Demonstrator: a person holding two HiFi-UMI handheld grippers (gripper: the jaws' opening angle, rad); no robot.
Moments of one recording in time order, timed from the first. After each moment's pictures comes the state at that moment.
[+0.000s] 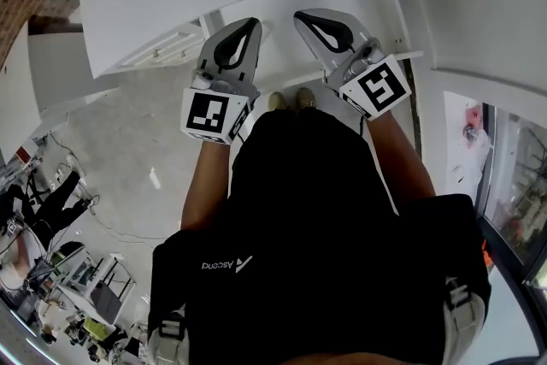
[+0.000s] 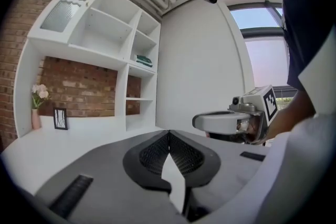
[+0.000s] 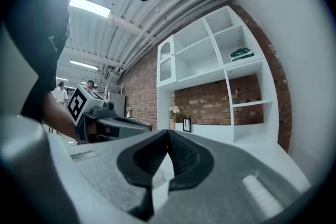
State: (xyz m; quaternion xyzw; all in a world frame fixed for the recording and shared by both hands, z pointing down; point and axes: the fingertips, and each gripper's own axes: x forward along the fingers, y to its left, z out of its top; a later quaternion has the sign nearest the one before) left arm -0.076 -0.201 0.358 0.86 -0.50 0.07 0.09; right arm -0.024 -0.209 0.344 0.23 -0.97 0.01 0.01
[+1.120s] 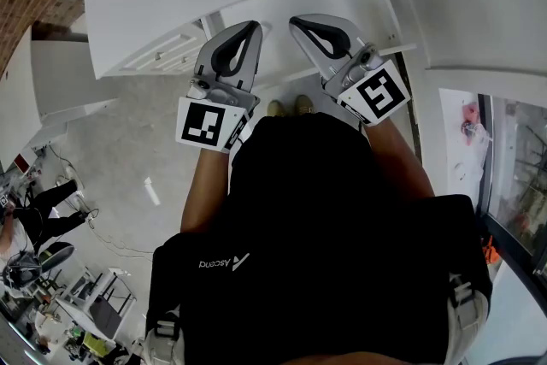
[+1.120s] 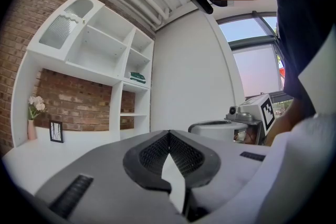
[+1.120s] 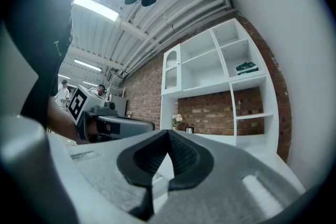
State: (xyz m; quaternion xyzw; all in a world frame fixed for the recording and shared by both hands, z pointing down) left arm -0.063 -0.146 0.297 0.88 -0.48 0.00 0.02; right arm -0.022 -0.149 0.301 0.24 -0.97 -0.02 -0.02
